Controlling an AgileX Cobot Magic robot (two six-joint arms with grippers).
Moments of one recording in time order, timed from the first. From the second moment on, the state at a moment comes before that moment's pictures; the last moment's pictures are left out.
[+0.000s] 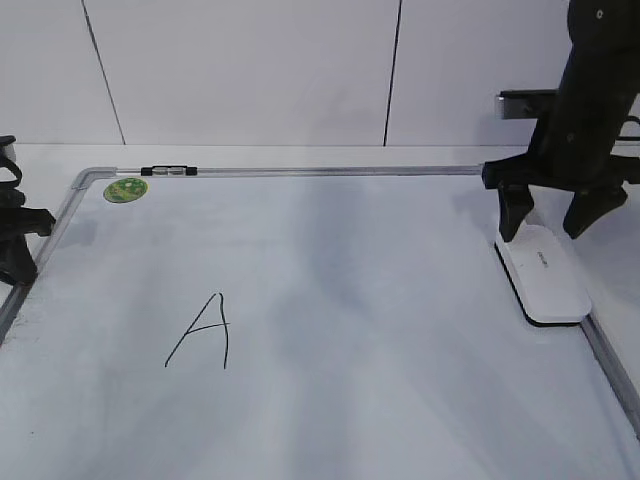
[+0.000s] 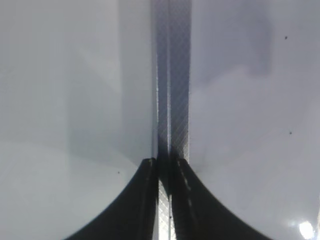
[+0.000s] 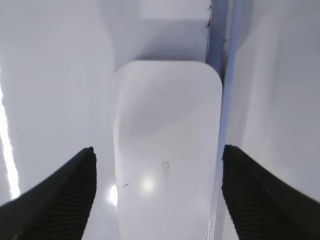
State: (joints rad) left arm 0.05 1.94 -1.20 -0.24 0.75 0.17; right arm 0.15 2.01 -1.61 -0.02 1.20 0.11
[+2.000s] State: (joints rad) left arm 0.05 1.08 -1.05 -0.21 1.24 0.13; right arm 0.24 1.25 -1.28 -0.02 1.24 0.09
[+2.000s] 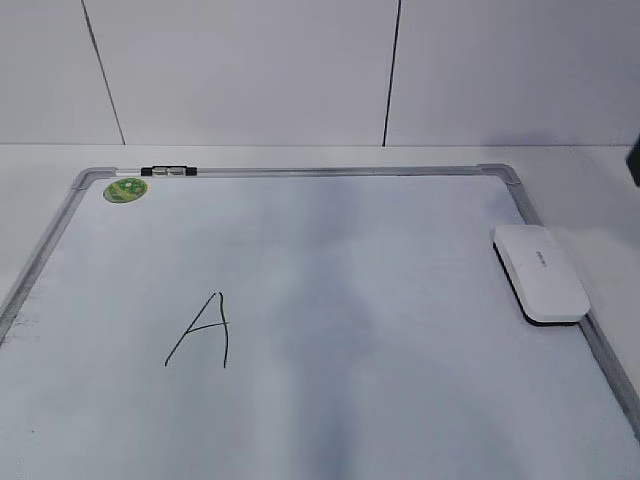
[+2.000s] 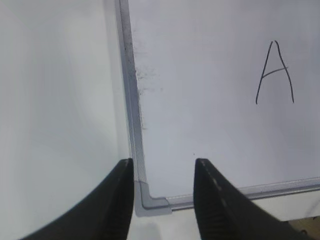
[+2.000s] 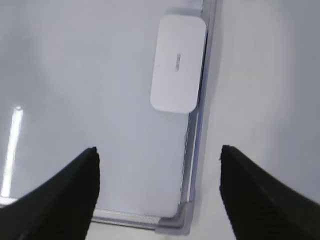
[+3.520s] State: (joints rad) left arm -0.07 0.47 -0.51 -0.12 1.11 0.08; right arm 0.24 0.33 -0.54 -0.14 1.23 0.08
